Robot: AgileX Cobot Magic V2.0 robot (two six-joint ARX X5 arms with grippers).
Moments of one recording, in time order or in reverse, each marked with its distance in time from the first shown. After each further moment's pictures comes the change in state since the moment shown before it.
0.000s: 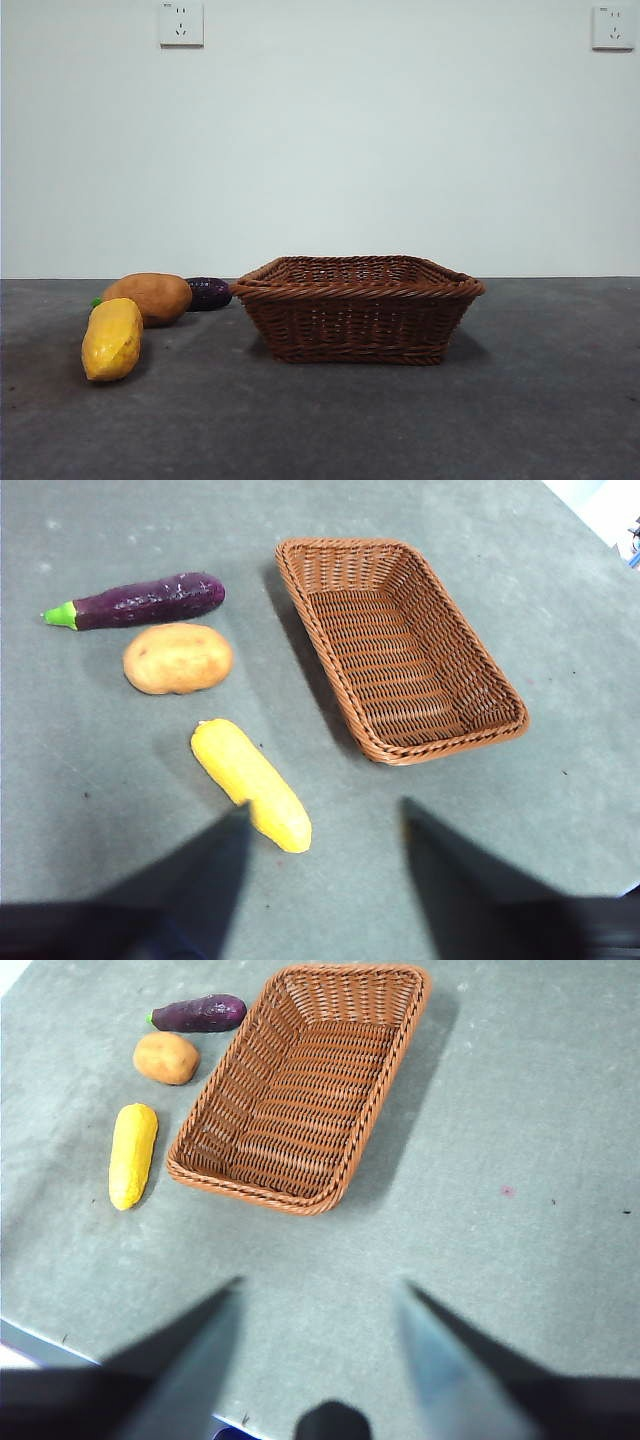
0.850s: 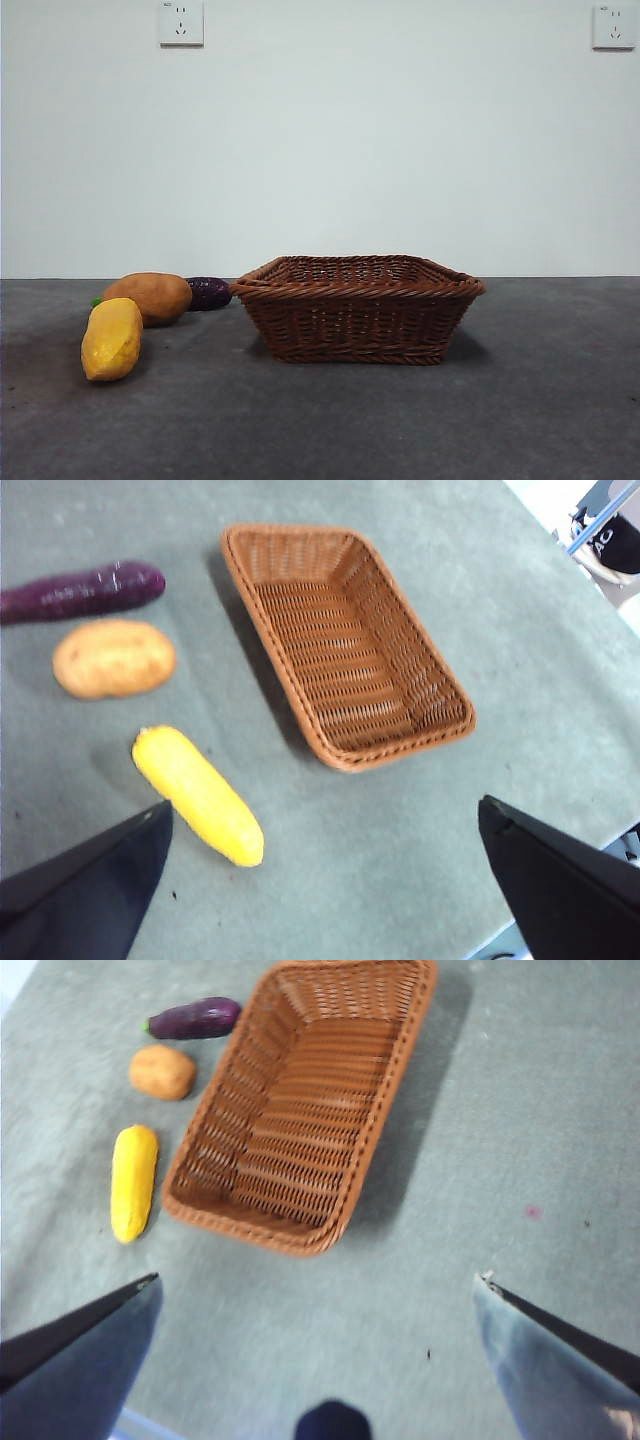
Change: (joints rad) left arm 0.000 0.130 0.087 0.002 0.097 0.000; right arm 0.007 0.250 0.027 0.154 -0.052 0.060
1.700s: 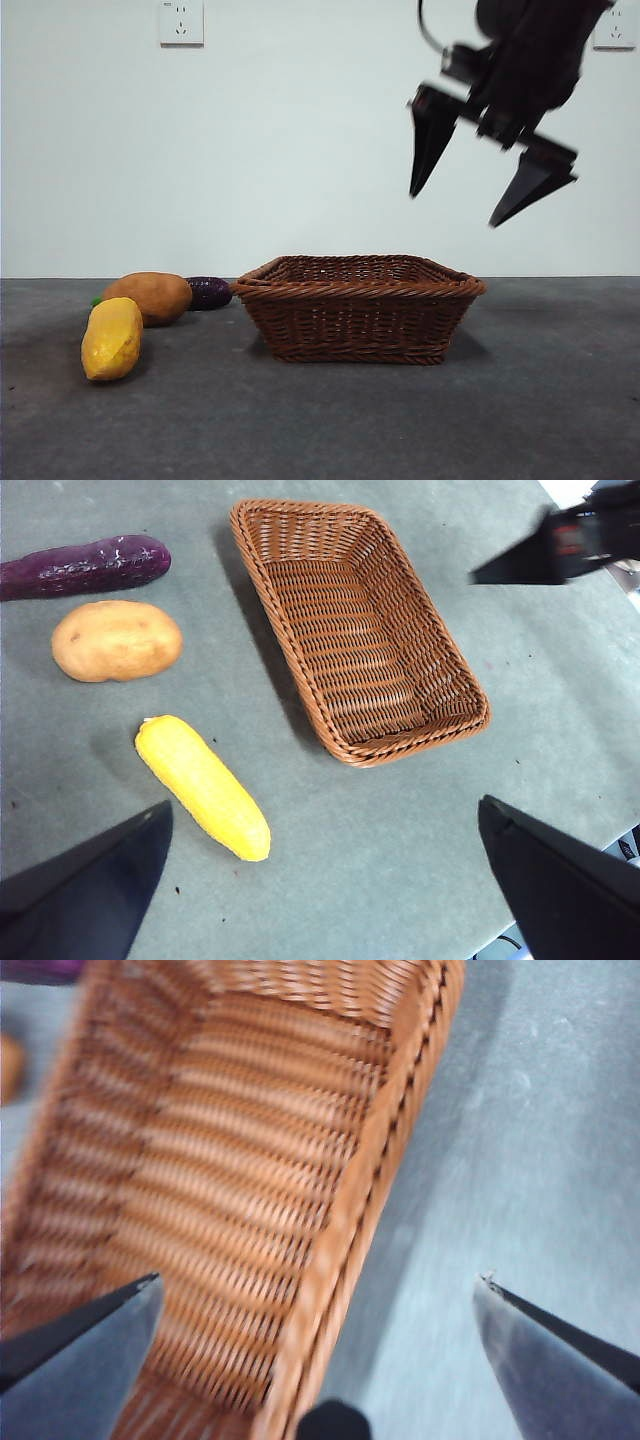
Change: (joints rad) left arm 0.000 0.081 0.005 0.014 0.000 0.000; right arm 0.303 0.857 0.425 0.200 0.290 0.081
